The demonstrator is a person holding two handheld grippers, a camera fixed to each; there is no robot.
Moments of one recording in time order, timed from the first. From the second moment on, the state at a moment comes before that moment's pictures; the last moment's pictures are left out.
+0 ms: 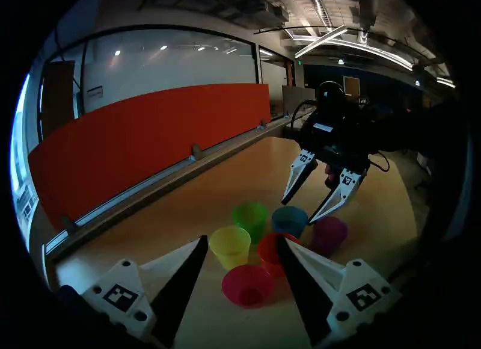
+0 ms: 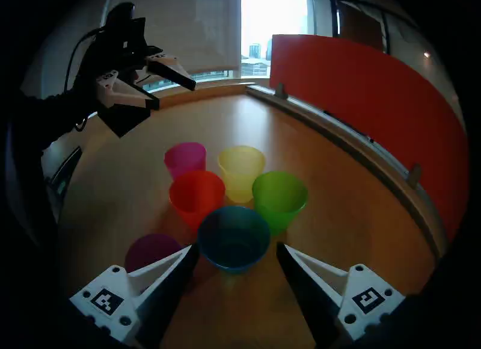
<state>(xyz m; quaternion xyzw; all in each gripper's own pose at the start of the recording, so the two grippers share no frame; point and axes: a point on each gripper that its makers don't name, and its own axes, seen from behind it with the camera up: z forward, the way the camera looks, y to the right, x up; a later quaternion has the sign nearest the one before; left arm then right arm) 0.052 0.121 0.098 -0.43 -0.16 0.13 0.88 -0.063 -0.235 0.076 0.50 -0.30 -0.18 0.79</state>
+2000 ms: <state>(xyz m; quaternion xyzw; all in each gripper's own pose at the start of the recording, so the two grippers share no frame) 0.049 0.121 0.101 -0.43 -0.16 0.13 0.88 -0.085 -0.256 0.078 0.48 -0.35 -0.19 0.78</state>
